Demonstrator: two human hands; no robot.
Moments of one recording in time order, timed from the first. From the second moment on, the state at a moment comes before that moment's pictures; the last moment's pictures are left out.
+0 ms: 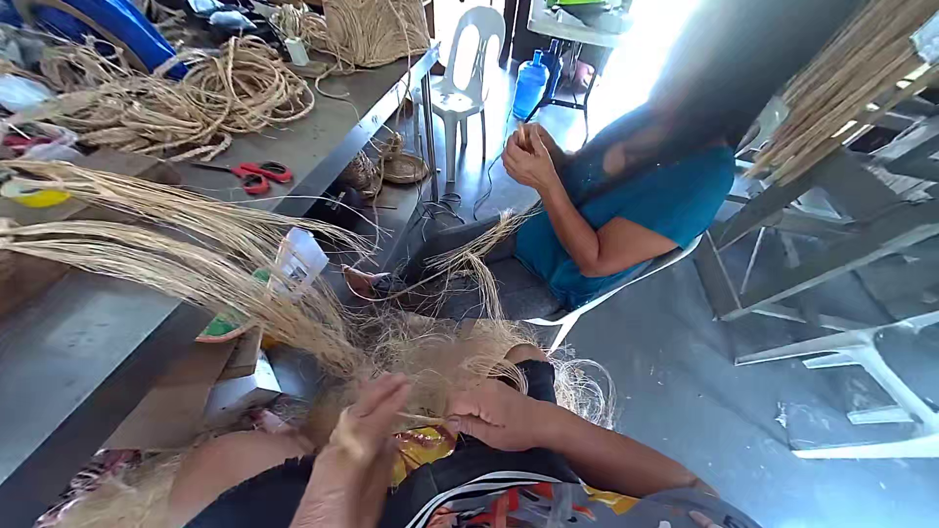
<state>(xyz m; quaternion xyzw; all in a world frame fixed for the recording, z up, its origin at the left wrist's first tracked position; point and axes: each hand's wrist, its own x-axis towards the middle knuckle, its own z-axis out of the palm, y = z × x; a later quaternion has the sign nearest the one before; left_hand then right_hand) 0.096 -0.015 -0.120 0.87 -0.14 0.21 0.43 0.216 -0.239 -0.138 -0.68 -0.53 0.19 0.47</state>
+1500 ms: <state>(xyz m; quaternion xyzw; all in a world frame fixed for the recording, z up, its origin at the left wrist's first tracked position) 0.056 -0.017 -0.187 0.66 0.21 0.13 0.71 0.180 -0.158 -0.194 -0.57 -0.35 0.34 0.66</state>
